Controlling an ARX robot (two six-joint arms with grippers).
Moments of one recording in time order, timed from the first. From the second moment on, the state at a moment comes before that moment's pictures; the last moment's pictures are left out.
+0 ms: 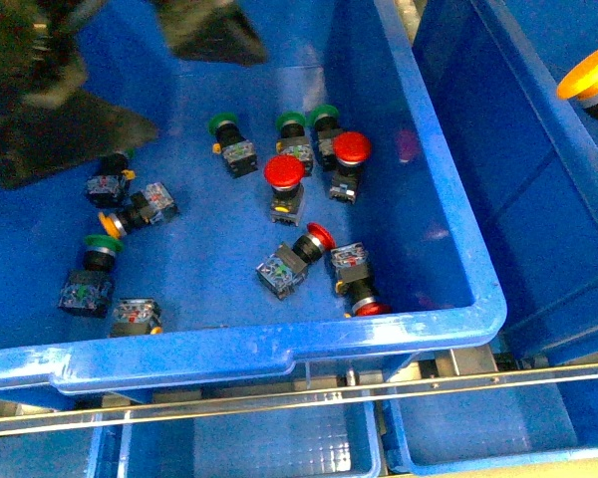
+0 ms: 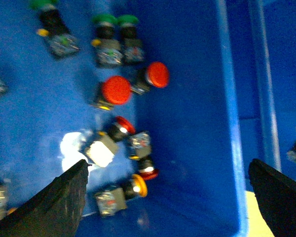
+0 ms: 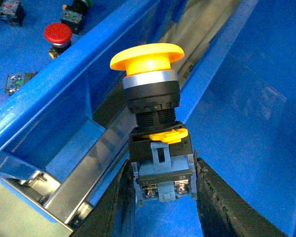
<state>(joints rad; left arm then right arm) -0.37 1.46 0.75 0.18 0.28 -0.57 -0.02 1.18 0.43 0.27 -0.38 -0.62</state>
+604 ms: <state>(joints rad) -0.16 0.71 0.36 -0.24 0.26 -0.31 -0.05 1.00 0.41 0.22 -0.27 -0.49</state>
